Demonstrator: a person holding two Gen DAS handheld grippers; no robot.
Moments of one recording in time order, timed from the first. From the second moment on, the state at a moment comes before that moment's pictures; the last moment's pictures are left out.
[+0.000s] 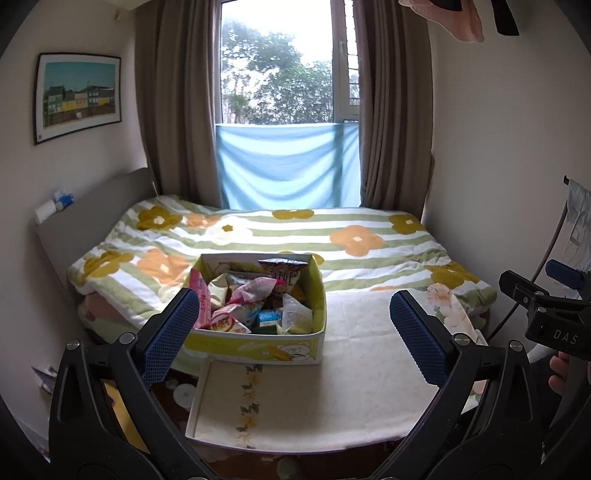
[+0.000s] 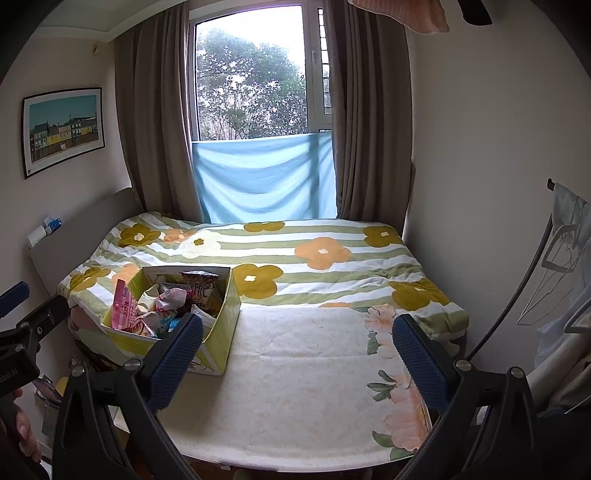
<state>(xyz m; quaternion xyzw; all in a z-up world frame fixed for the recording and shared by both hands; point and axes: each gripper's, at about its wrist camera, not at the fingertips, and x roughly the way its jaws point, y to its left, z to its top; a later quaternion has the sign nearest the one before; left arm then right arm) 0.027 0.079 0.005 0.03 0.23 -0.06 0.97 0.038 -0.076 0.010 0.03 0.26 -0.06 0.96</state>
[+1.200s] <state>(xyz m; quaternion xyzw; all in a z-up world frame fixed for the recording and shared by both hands) 0.031 0.068 0.009 0.05 0.19 -0.05 0.98 0.044 -0.081 0.009 0.03 0.27 -0.07 0.96</state>
